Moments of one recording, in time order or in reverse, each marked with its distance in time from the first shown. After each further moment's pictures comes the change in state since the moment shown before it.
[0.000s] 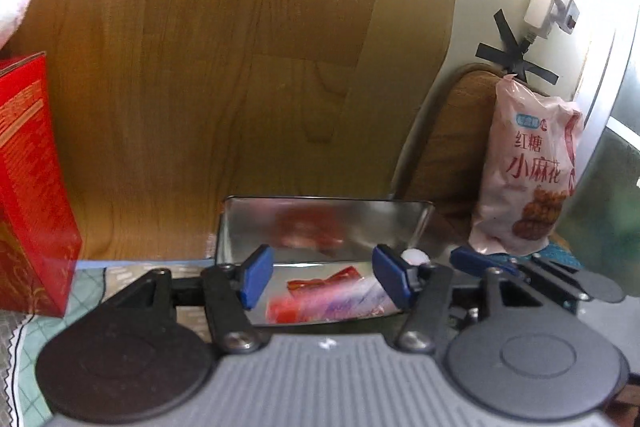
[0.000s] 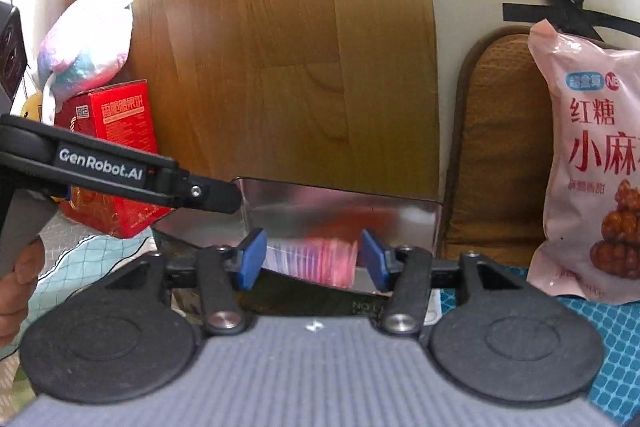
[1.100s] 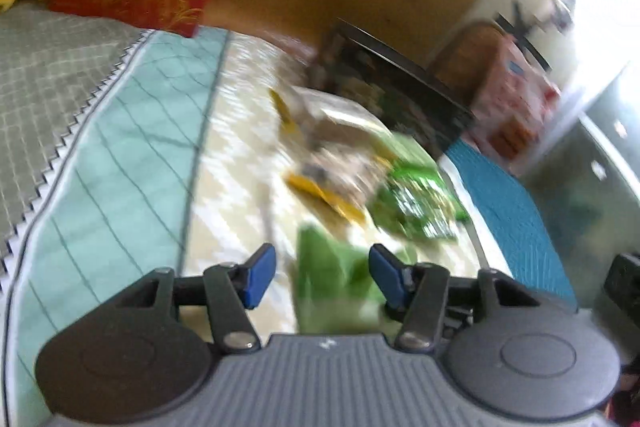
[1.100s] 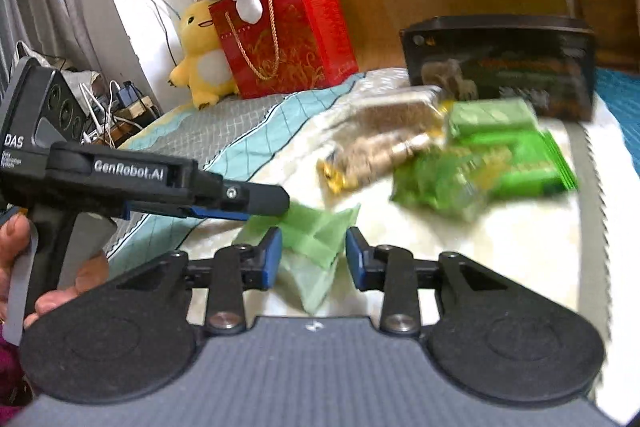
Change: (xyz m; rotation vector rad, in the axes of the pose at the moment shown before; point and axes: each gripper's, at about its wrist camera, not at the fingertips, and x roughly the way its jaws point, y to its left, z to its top) left arm -0.146 0.046 -0.178 -0.304 0.141 -0.065; right arm -0.113 0.105 -0.097 0.095 0.286 0.346
